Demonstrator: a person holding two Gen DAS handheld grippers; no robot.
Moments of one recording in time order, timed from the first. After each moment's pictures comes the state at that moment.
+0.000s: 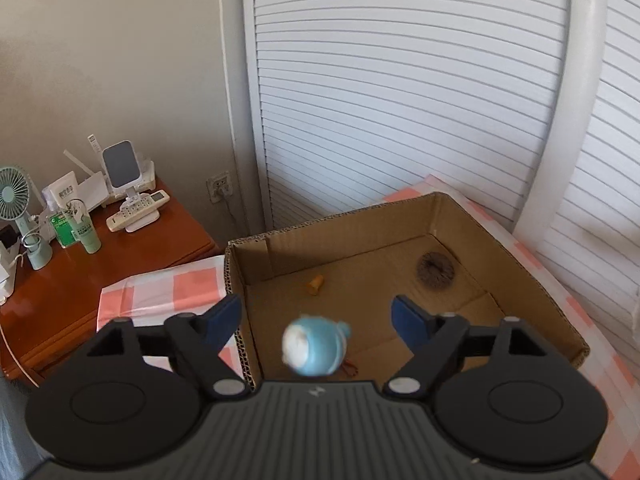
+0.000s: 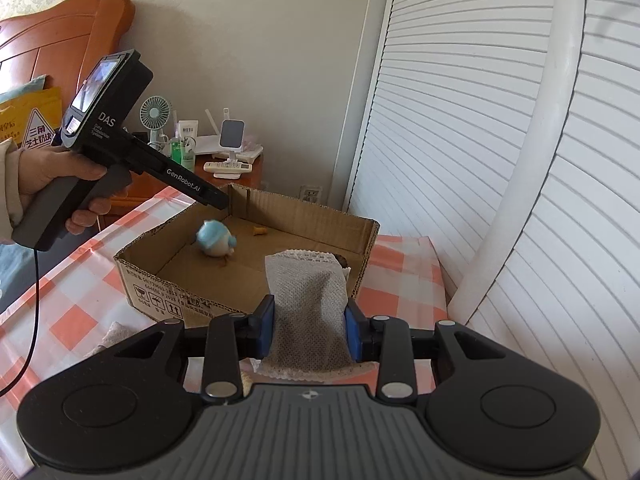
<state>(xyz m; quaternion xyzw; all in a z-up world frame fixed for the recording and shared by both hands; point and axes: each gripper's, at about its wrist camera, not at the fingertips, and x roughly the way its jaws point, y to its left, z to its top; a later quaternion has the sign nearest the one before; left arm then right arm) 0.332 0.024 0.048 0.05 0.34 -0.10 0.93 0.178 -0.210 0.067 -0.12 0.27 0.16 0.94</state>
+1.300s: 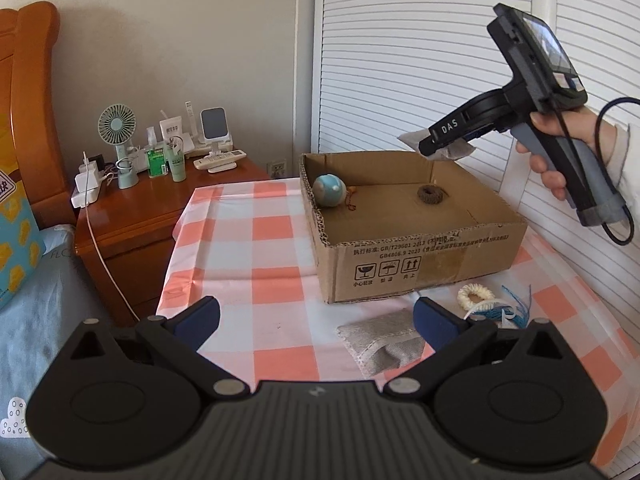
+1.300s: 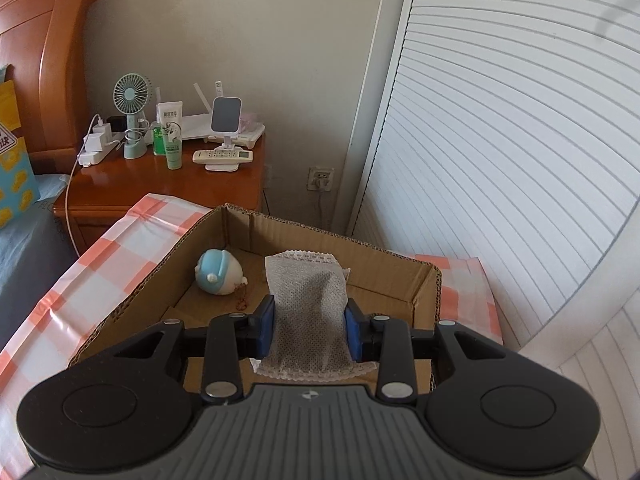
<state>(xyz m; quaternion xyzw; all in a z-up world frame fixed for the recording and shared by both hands) 0.110 0.071 0.035 0.00 0.30 -0.03 0.95 0.333 -0.114 0.059 -0.12 0.33 0.15 0.92</state>
